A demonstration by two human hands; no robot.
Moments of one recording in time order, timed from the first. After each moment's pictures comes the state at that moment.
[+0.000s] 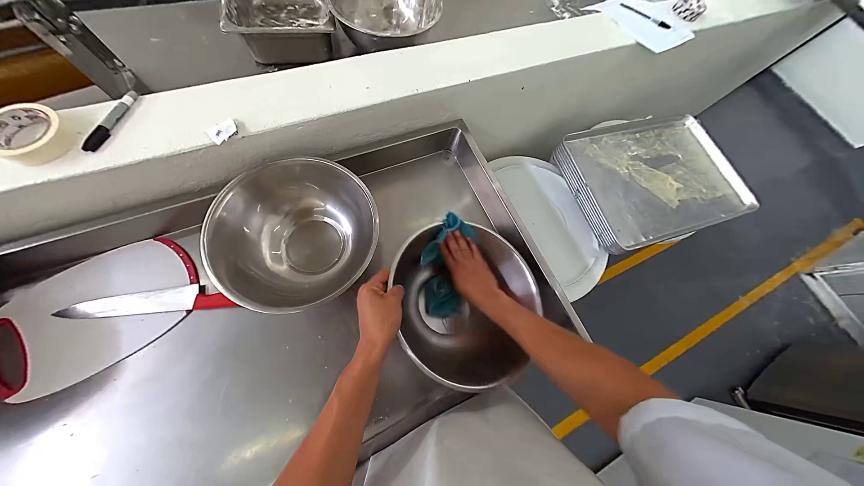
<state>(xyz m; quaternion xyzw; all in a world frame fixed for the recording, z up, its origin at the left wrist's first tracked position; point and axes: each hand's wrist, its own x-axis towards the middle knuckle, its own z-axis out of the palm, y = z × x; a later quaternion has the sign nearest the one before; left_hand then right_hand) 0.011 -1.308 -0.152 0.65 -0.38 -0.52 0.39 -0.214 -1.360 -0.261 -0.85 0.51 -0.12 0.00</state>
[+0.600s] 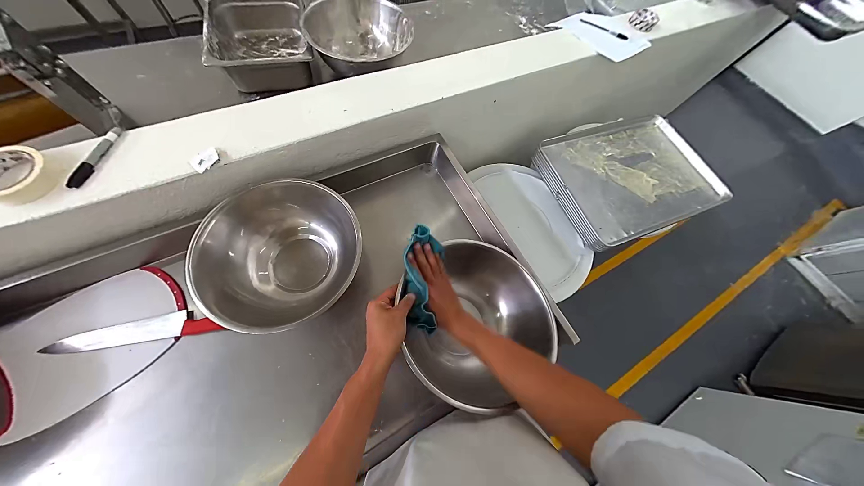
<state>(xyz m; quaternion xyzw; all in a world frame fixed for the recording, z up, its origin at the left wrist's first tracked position) -0.013 -1.305 -0.171 0.63 -0.41 -0.56 0.35 -0.164 -1.341 -0.247 -0.80 0.51 -0.30 0.07</state>
